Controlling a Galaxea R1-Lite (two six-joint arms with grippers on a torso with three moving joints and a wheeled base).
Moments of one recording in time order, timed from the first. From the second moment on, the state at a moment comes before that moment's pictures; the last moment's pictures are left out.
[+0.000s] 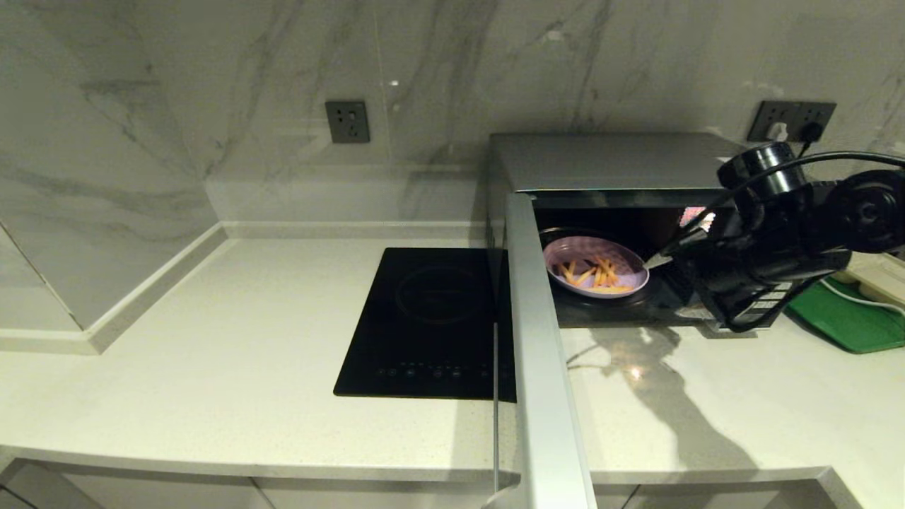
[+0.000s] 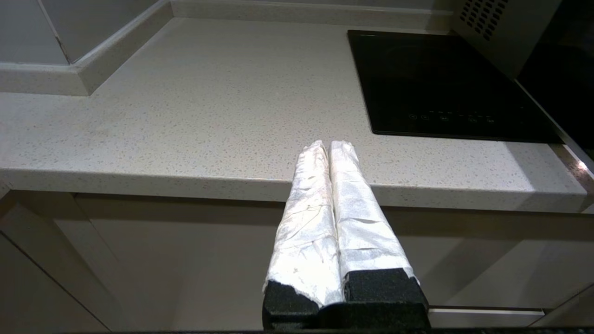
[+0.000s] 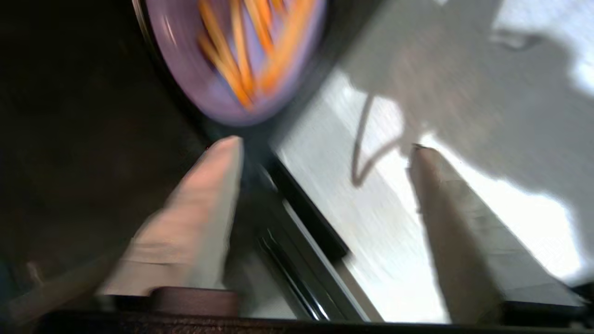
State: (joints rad) left arm 0.00 0.00 0.00 -0.01 0.01 -0.06; right arm 0.16 1.86 -1.47 0.40 -0.01 1.19
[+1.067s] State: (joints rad) left arm 0.00 0.00 0.00 -0.01 0.01 -0.06; right arm 0.80 1.68 -1.98 1.09 -0.22 0.57
